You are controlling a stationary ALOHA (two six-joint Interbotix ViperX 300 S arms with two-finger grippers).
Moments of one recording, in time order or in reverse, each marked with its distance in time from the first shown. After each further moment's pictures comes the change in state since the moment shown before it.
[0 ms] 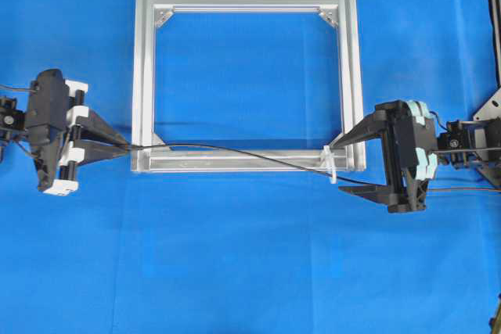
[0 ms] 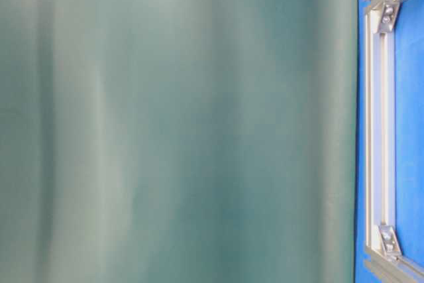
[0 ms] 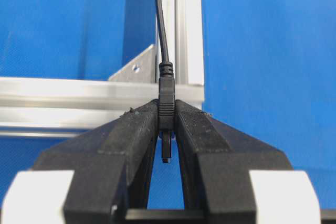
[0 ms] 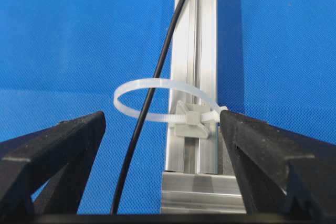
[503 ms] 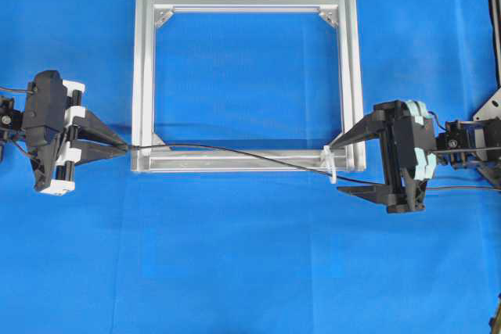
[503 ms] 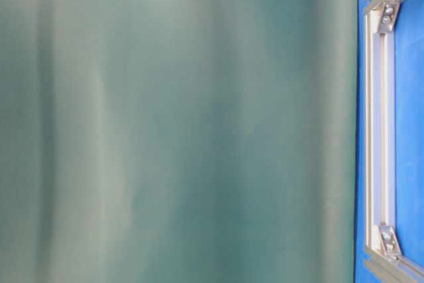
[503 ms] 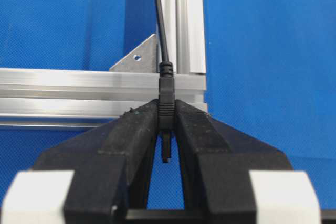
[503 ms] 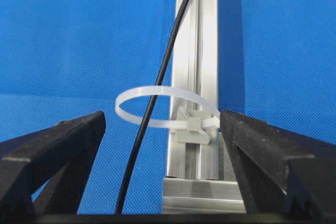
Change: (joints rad) left arm 0.002 -0.003 0.005 0.000 0.014 0.008; right arm 0.000 0.000 -0.008 0.000 0.006 0.000
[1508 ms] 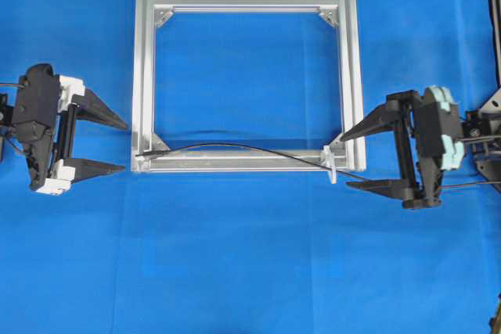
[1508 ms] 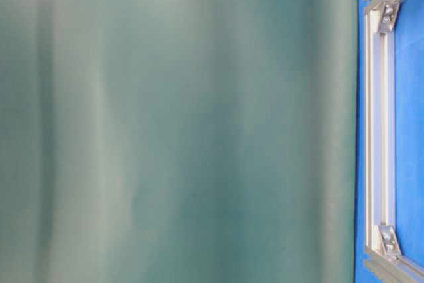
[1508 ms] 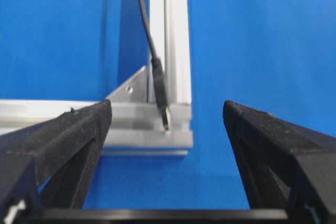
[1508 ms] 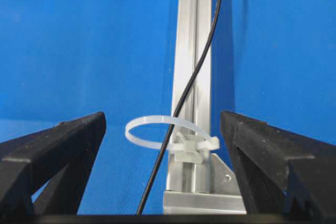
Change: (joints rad) left arm -0.002 -0.135 -0.041 0.000 0.120 0.002; right arm -0.025 -0.238 -0.003 0.000 0.170 -0.031
